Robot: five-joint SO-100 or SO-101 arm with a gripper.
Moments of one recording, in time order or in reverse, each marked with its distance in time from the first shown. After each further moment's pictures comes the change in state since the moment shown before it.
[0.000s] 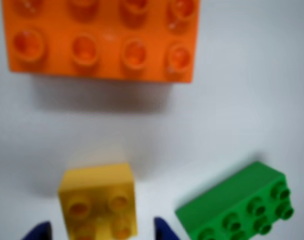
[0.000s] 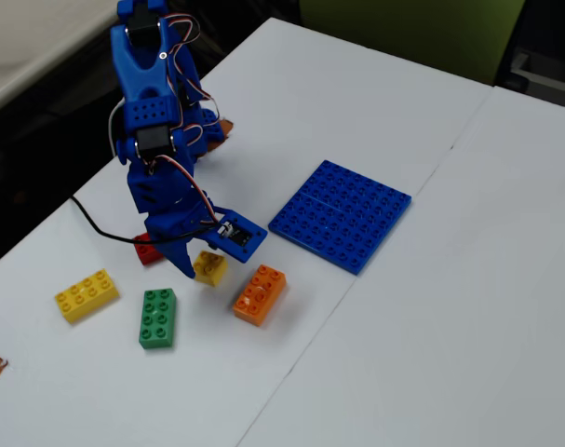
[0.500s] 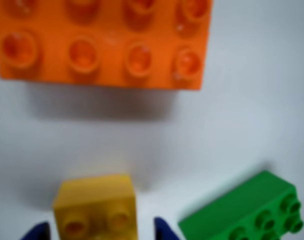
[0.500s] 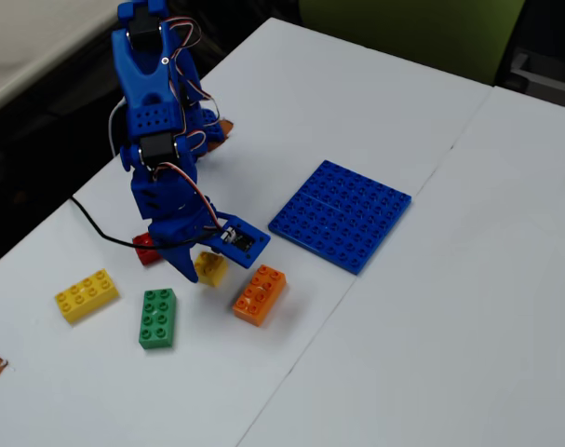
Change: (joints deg) arm -0.5 -2.4 -0.2 -2.1 0.3
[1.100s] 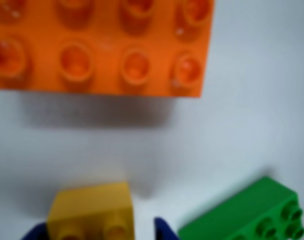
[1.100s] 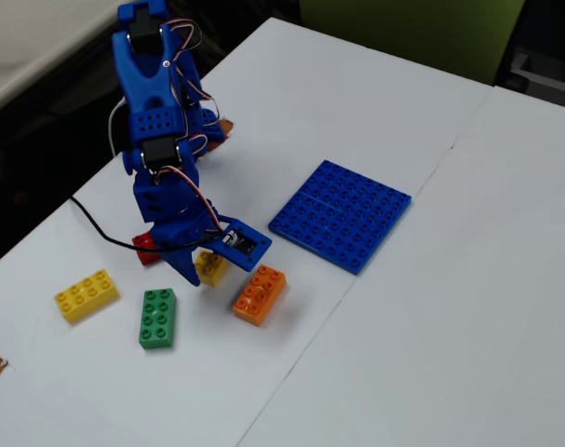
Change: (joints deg) arm -0.4 -1.3 0.0 -1.6 0.5
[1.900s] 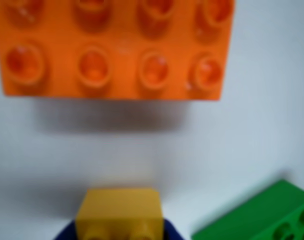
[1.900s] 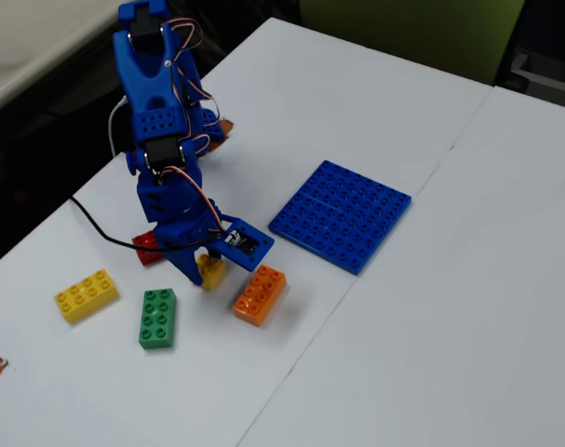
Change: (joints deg) arm -0.8 0.1 1.8 -1.1 2.3
